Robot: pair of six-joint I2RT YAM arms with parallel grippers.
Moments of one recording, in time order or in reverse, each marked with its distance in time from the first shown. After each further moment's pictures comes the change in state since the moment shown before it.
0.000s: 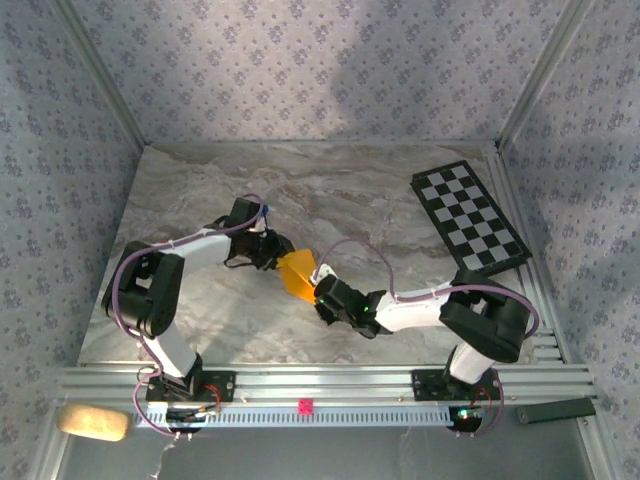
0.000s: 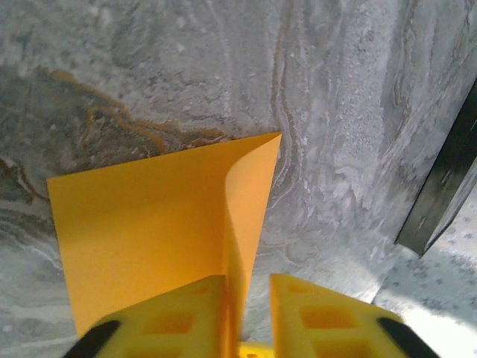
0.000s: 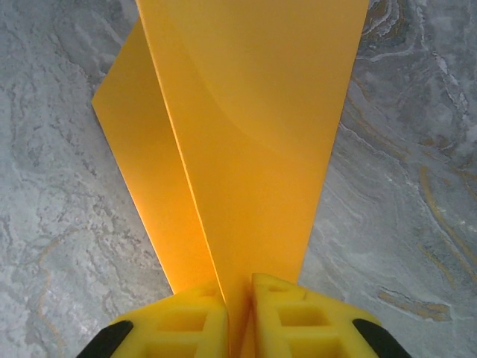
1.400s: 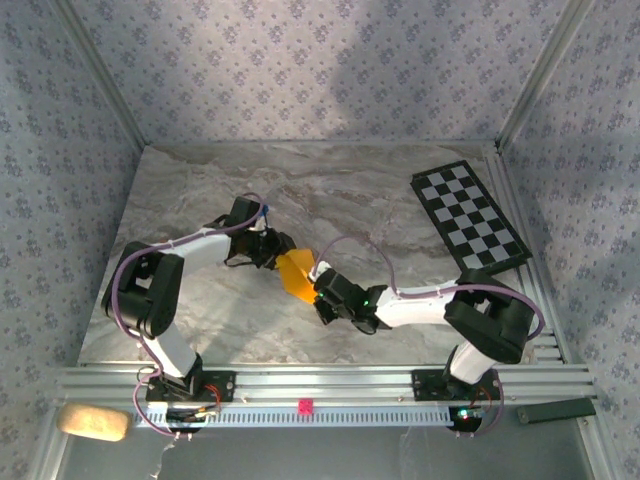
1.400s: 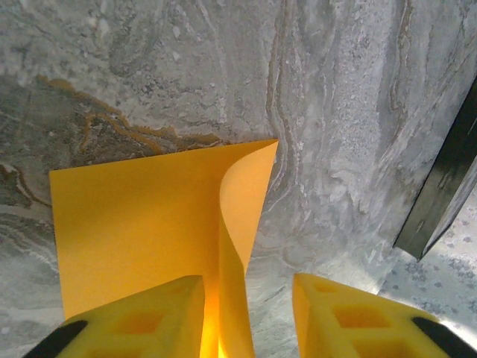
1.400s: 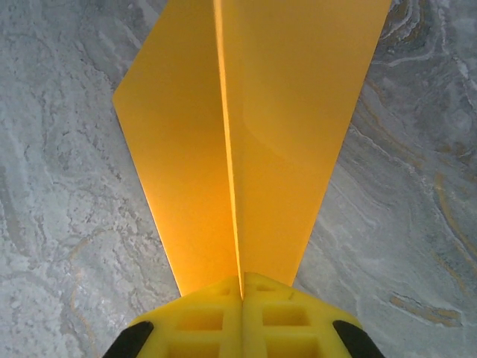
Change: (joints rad) left arm 0.001 -0.002 0.011 -0.014 -0.015 0.009; right arm -0.031 -0.014 0.034 -0.055 -0.086 0.013
